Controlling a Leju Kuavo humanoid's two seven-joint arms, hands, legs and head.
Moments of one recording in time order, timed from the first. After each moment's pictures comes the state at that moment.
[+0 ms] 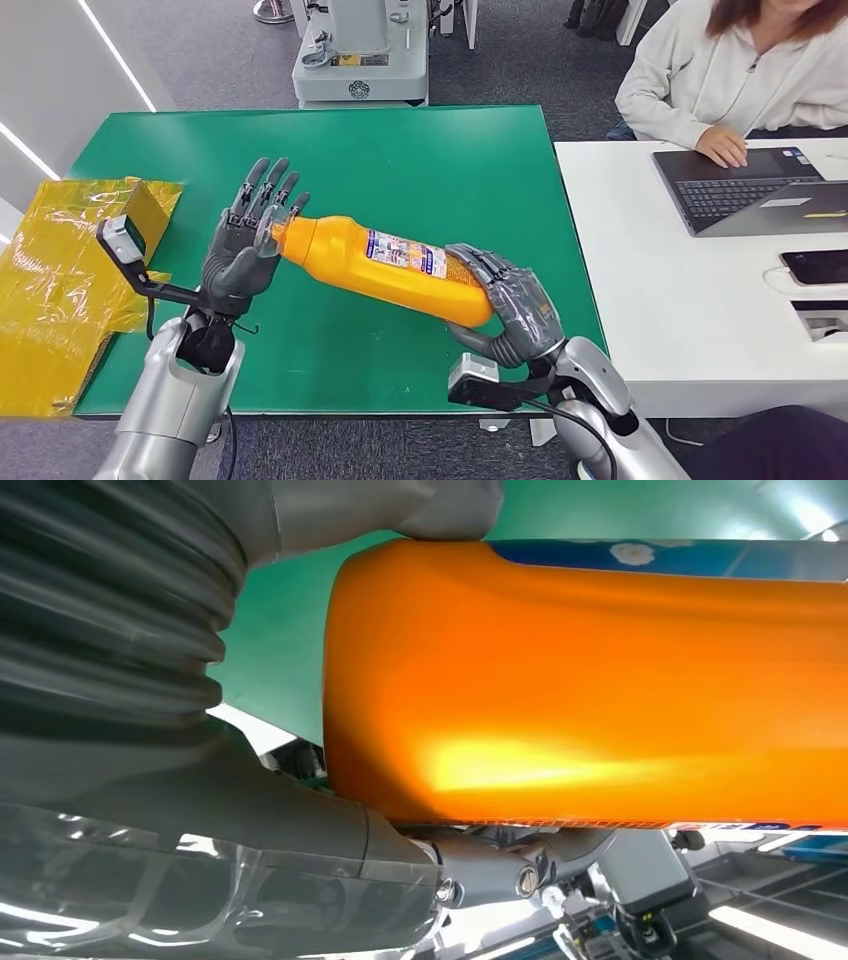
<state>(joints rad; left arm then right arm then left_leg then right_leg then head) -0.47 -0.02 -0.25 -1.07 0.70 -0.70 -0.16 -0.24 -0.17 0.57 -1.56 0.74 -0.11 -0.46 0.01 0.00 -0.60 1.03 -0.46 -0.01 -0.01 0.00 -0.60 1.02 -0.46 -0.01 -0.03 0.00</state>
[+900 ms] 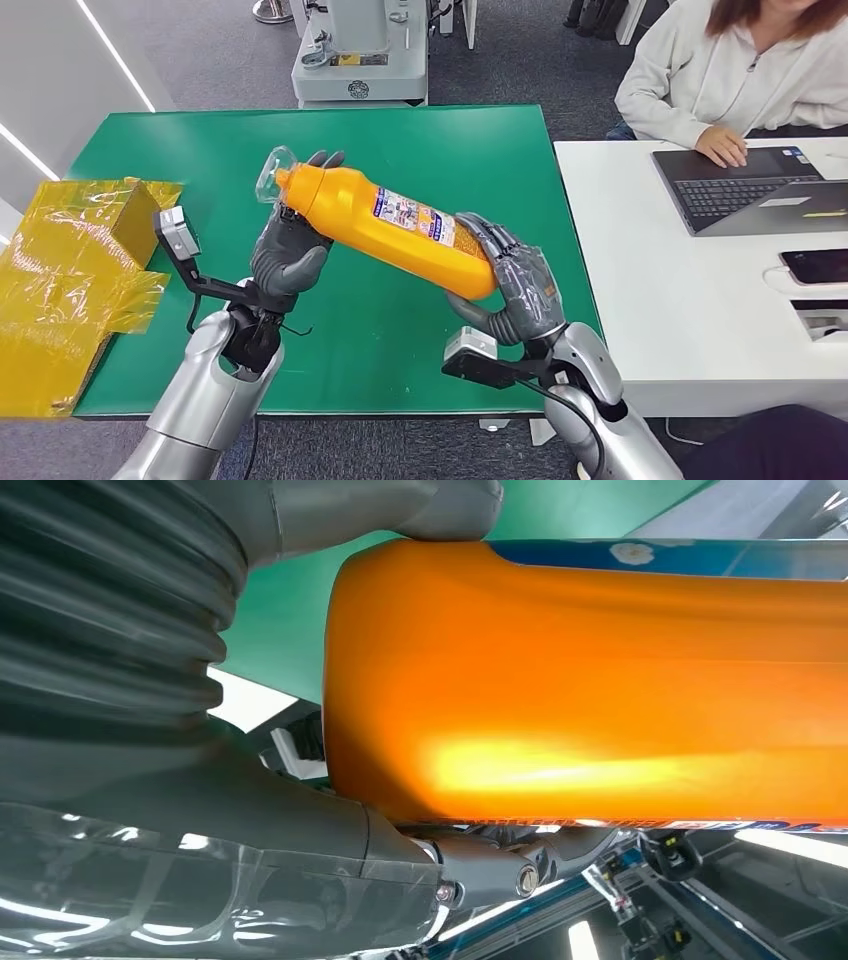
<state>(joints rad) -0.48 -0.04 -0.49 -1.17 0.59 -0.44 -0.26 -0.27 -0.11 0.54 -1.55 0.75 -0.21 -0.43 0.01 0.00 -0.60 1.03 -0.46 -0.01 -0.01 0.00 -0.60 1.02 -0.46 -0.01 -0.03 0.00</state>
